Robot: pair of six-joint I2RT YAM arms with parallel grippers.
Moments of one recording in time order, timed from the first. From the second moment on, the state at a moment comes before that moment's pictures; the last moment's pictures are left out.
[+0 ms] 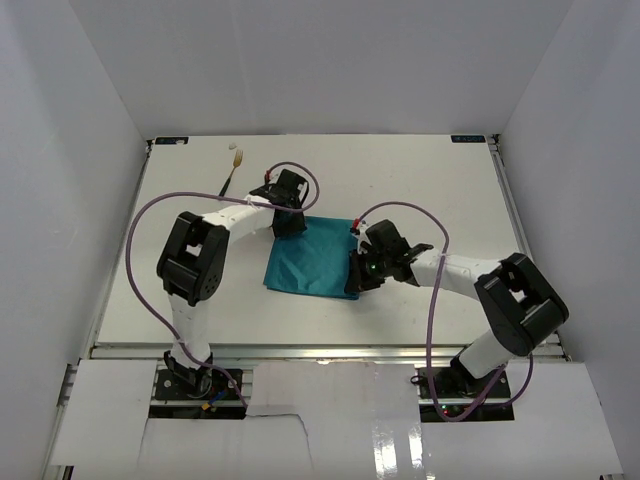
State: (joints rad) left arm -0.50 1.98 1.39 -0.44 -0.19 -0.65; right arm 0.66 1.53 0.76 -0.13 -0.36 0.39
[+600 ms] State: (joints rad) left arm -0.46 1.91 1.25 -0.38 -0.20 -0.72; right arm 0.56 1.60 0.82 -0.23 -0.20 0.33
